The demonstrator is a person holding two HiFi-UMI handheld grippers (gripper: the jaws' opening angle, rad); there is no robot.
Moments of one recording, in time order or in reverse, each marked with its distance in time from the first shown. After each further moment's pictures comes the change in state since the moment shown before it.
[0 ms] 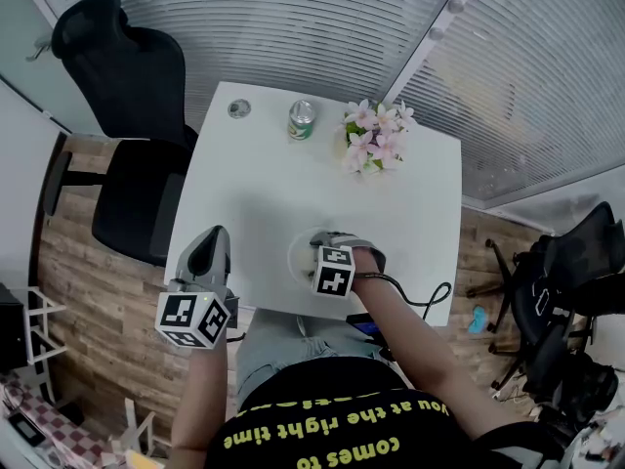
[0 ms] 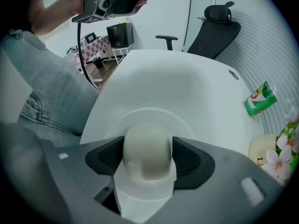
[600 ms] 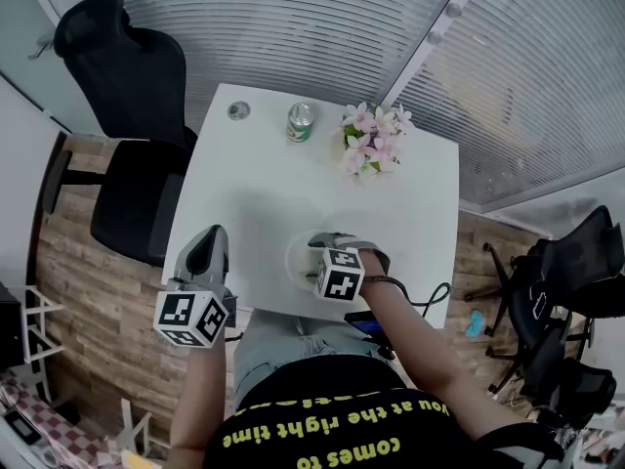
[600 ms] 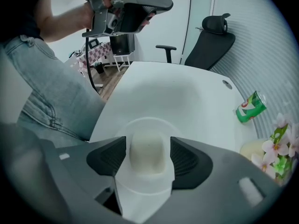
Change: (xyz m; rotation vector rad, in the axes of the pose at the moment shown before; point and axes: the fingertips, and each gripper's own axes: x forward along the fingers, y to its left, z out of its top) left arm -0.002 -0.001 0.004 0.000 -0.015 0.007; right arm -0.031 0.002 0.009 -0.011 -0.071 -0.019
